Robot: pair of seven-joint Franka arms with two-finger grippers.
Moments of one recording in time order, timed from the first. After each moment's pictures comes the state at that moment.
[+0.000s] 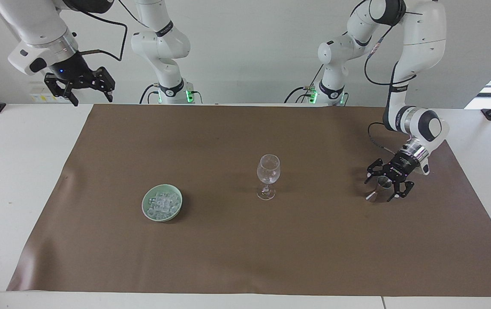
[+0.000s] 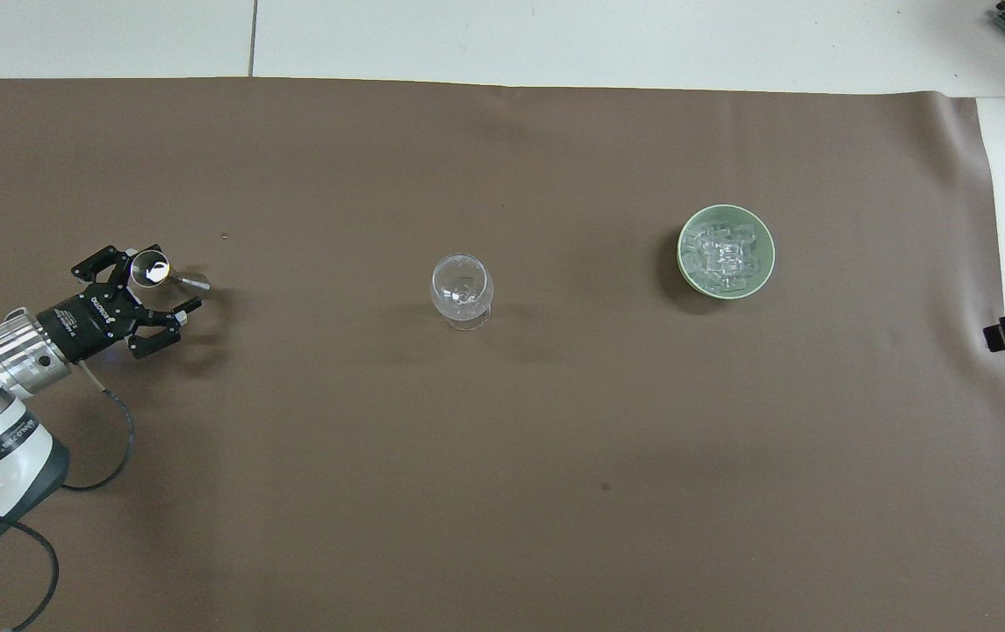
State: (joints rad) left arm 0.34 0.32 -0.08 -2.20 -1.64 2.10 -0.65; right arm -0.07 -0.05 -0.05 -1.55 -0.01 1.43 -0.27
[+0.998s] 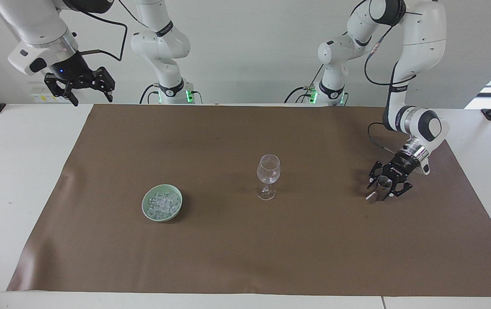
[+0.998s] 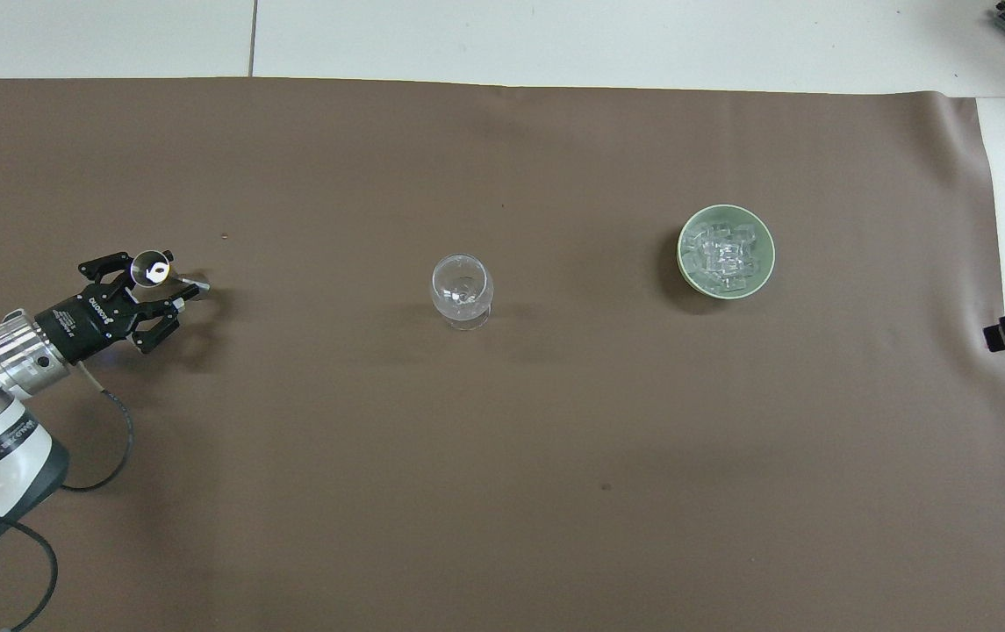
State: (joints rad) left arm 0.34 0.32 -0.08 -2.20 -1.64 2.11 -0.64; right arm -0.07 -0.05 -0.05 -1.55 -0.01 1.43 -0.27
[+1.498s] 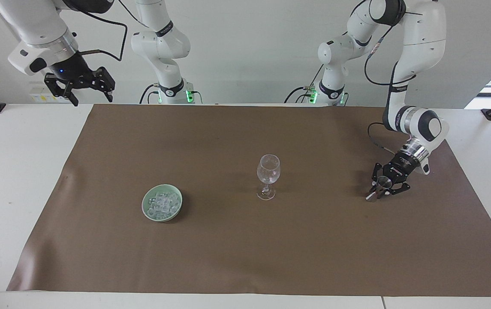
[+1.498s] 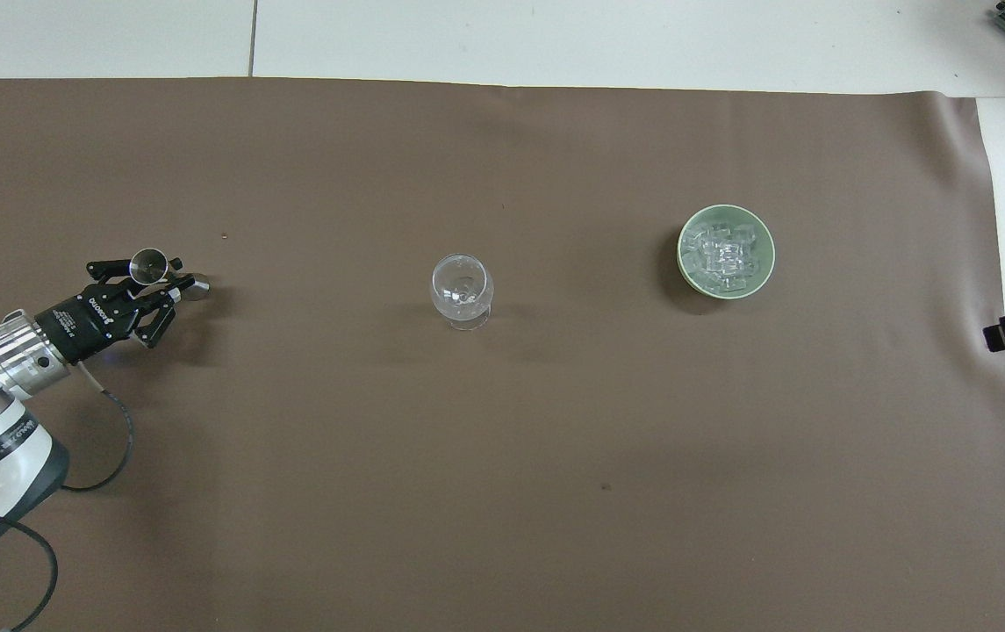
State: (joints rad) left arm 0.34 0.32 -0.08 -2.20 -1.64 2.11 -0.64; right arm -0.07 -0.05 -0.05 -1.55 -0.01 1.43 -0.27
